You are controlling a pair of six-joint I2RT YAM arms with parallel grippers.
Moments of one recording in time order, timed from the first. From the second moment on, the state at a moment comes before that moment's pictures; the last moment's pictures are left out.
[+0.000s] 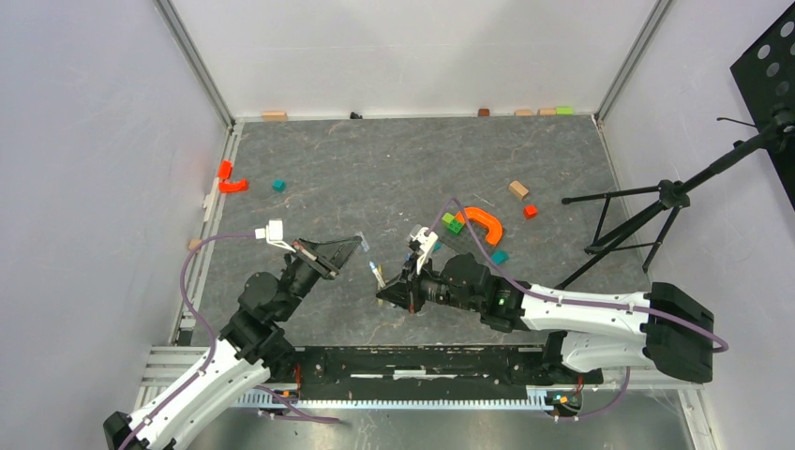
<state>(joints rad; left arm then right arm) -0.70 0.34 0.26 0.21 -0.11 -1.07 1.20 1.19 0.61 0.37 -0.02 0.49</state>
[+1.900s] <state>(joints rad) -0.70 0.33 0.22 0.25 -0.12 -1.08 1.20 1.23 0.64 0.31 0.00 0.46</state>
